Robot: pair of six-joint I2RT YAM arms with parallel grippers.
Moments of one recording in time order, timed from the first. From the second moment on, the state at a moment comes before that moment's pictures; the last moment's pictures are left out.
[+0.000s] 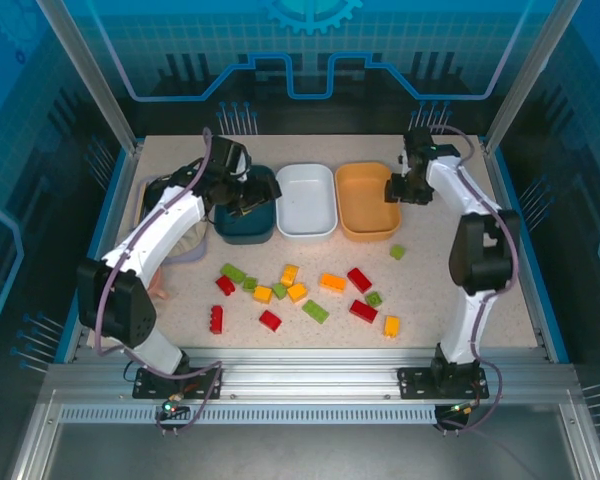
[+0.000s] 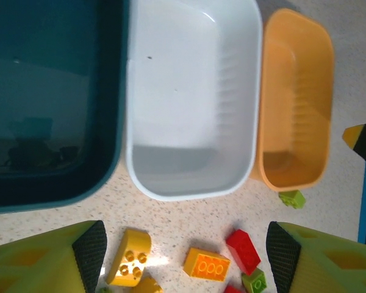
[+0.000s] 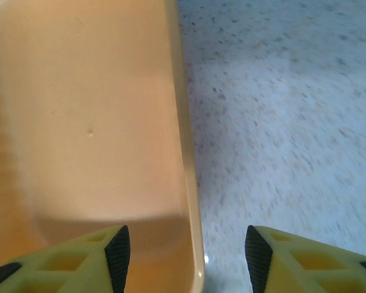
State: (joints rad) left arm -0.31 1.59 1.44 -0.76 0.27 -0.68; right arm 0.10 1.92 1.65 -0.95 -0.01 0.22
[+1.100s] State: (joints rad) left arm -0.61 1.24 0.97 -0.40 0.30 -0.88; right arm 0.16 1.71 1.04 -0.66 -0.03 0.30
